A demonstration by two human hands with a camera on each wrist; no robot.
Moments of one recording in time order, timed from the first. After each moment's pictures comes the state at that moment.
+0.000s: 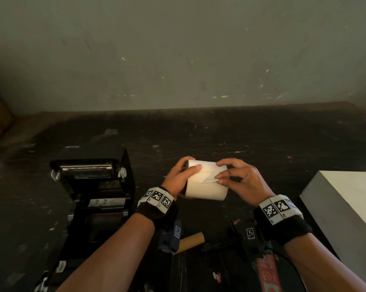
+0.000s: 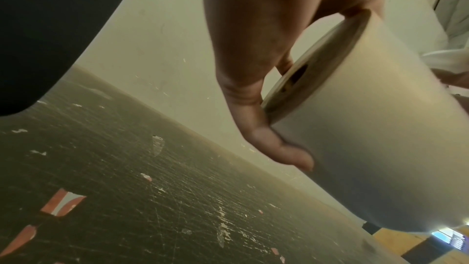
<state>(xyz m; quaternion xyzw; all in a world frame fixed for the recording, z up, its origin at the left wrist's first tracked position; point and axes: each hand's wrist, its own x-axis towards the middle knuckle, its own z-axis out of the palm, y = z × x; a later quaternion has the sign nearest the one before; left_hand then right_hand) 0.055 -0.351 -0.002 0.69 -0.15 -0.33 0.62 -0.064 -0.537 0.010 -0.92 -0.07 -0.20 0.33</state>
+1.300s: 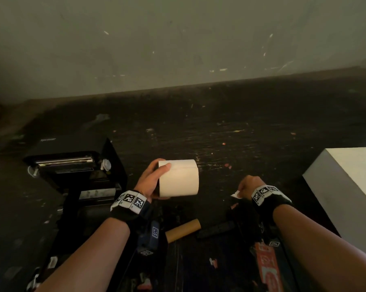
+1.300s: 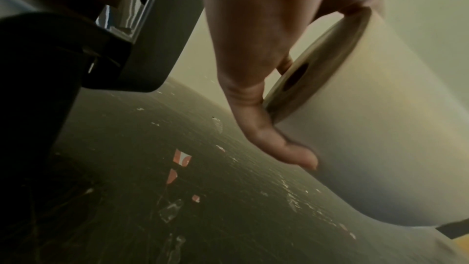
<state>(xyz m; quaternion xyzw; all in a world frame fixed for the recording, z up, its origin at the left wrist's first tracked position) 0.079 -0.320 -0.058 0.70 0.00 -0.34 0.63 -0.038 -0.605 -0.099 -0.90 0.32 0.22 0.20</state>
